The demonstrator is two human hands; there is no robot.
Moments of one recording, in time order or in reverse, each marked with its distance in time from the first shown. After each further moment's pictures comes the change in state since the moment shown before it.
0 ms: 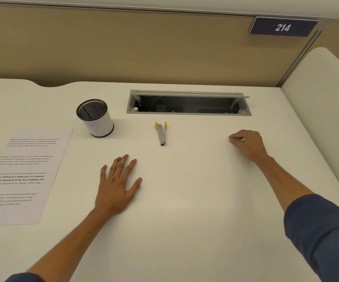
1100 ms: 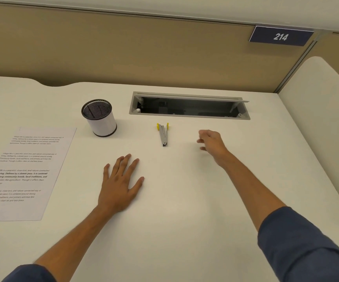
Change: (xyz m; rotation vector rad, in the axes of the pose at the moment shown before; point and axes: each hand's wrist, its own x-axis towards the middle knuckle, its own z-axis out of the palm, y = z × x) left_hand -0.001 0.000 0.000 -0.018 0.009 -0.002; right_hand -0.024 -0.133 0.049 0.639 -0.137 0.318
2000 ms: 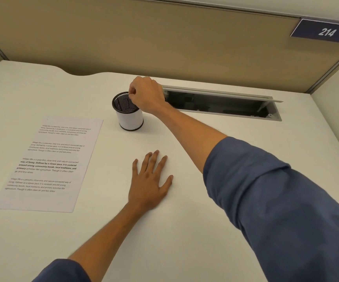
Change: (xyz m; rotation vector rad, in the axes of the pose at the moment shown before) left_hand 0.001 -0.001 -0.002 -0.031 -0.038 -0.003; right_hand 0.041 -0.158 0.248 -0.891 -0.046 -0.721
